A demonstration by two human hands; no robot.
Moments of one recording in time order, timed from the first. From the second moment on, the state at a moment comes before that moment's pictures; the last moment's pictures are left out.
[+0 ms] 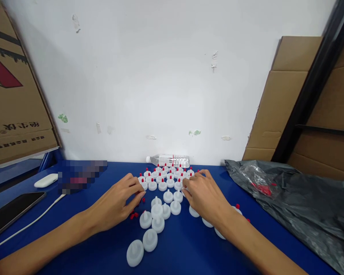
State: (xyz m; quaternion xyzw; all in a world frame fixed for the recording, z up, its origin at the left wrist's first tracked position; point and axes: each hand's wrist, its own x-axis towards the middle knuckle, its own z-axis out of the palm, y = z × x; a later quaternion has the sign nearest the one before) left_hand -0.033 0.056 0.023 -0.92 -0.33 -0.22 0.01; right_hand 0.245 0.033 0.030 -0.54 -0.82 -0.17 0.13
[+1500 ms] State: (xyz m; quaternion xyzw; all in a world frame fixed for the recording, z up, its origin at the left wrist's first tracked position) left_hand -0.032 0.051 0.022 -0.90 -0.34 -0.27 0.03; right_hand 0.252 0.029 0.034 -0.56 -0.77 -0.20 0.21
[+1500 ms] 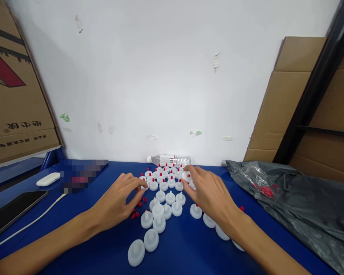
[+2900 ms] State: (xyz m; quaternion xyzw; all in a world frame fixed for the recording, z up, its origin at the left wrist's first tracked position) left_hand -0.011 0.021 0.019 -0.88 -0.25 -0.36 -0.19; right_hand 0.199 -0.008 0.034 -0.27 -0.87 -0.26 0.31
